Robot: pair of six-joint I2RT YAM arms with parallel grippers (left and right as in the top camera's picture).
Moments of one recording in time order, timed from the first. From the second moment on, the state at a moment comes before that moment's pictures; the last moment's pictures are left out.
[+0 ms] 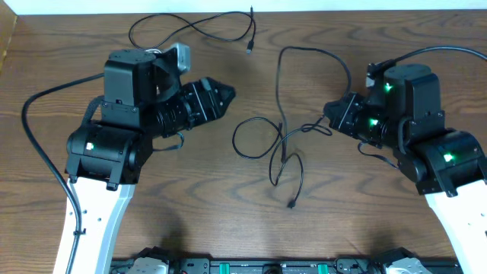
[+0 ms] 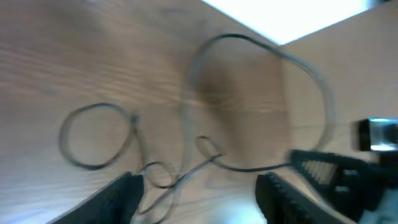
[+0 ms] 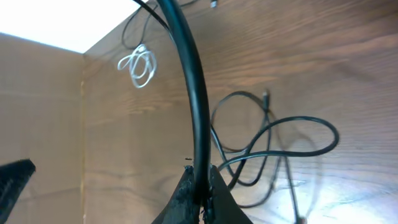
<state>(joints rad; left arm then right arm) -0.22 1.23 1.46 -0.91 0.54 -0.64 0.32 1.19 1.33 -0.87 -0.31 0.77</state>
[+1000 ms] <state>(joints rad) -0.22 1.23 1.46 -0.71 0.62 -1.40 0.62 1.22 1.33 -0.66 -0.47 0.58</state>
